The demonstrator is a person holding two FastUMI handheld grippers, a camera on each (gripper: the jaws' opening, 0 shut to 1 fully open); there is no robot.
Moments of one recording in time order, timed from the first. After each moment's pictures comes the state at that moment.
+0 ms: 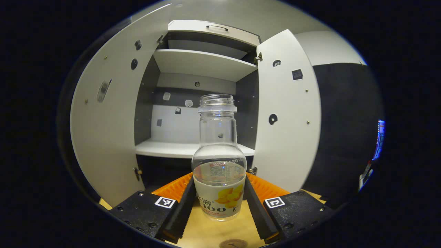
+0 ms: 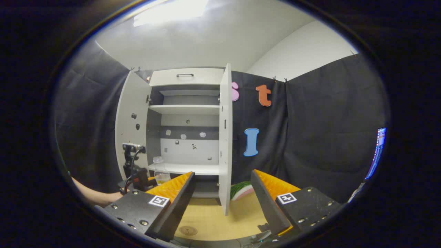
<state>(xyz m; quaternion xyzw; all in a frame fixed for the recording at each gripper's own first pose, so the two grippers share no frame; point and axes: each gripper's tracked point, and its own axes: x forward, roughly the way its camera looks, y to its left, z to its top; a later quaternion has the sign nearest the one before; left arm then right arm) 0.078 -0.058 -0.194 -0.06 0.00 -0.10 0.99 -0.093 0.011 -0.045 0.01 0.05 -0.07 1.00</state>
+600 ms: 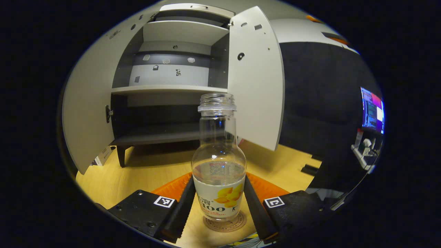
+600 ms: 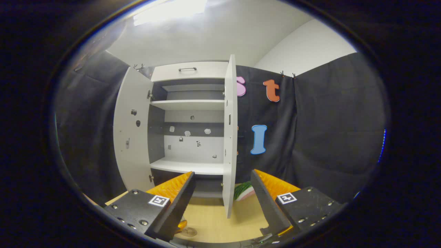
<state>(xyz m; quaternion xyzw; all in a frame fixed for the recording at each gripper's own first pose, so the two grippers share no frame) 0.036 -0.098 -0.404 0.01 0.10 -0.18 0.98 -0.020 0.013 -0.064 0.02 0.07 -0.03 1.00</state>
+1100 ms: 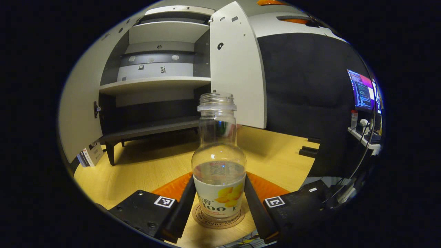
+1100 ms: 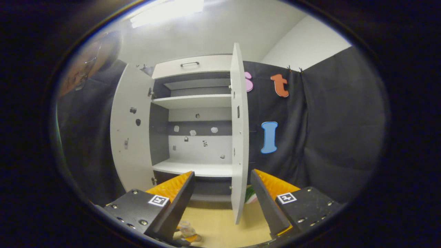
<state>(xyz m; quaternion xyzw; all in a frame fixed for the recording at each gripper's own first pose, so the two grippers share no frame) 0.032 -0.119 -0.445 0.04 0.09 -0.21 0.97 0.012 0.029 -0.089 0.05 0.06 0.02 1.00</state>
